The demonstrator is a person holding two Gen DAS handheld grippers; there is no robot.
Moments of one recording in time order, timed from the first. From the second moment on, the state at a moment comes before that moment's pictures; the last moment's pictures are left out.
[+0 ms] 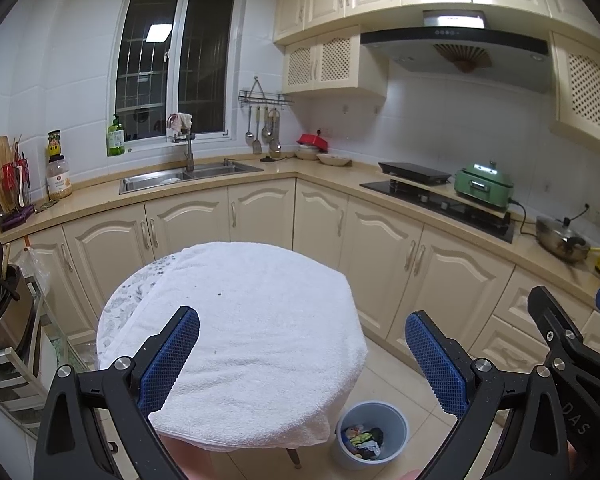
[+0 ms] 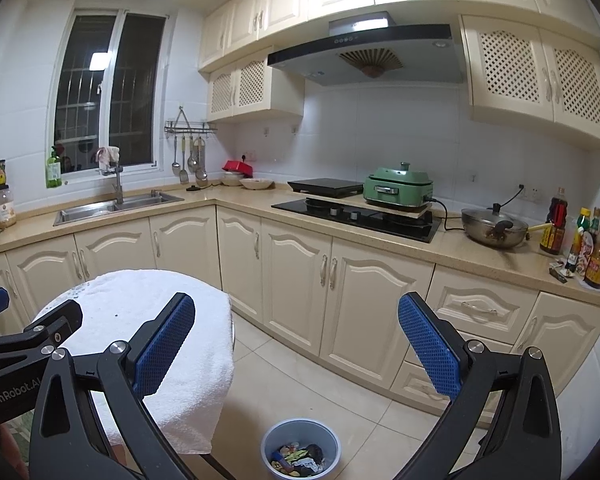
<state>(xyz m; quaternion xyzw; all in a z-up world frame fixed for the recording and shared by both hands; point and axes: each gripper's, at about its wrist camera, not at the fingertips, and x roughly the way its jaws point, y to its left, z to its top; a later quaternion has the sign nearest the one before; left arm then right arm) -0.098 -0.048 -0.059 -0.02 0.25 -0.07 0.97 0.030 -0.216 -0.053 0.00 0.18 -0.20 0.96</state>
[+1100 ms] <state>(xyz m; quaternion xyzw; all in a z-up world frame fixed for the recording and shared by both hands) -0.095 -0.051 -0.061 -0.01 0.26 -0.07 0.96 0.032 -0.216 -0.059 0.01 0.19 -0.20 0.96</state>
